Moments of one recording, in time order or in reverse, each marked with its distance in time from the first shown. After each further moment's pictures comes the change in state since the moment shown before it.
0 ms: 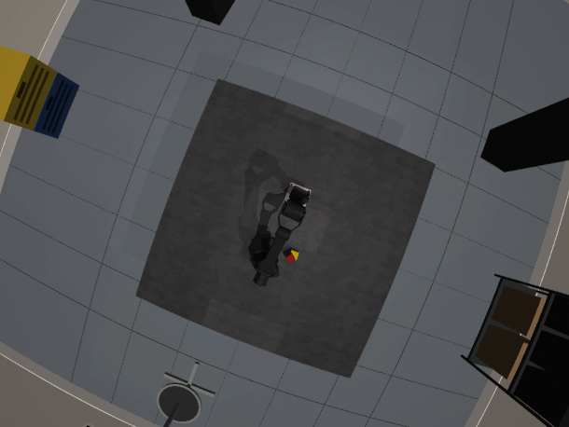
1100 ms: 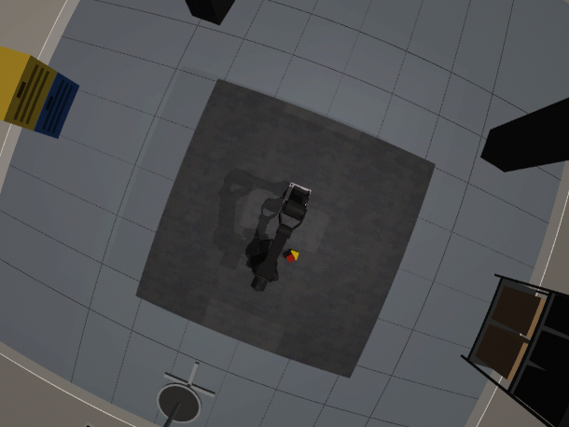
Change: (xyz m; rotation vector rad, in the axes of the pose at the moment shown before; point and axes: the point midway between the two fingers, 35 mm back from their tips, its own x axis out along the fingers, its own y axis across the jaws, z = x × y) arm -0.046 0.004 0.002 -0.001 0.007 -0.012
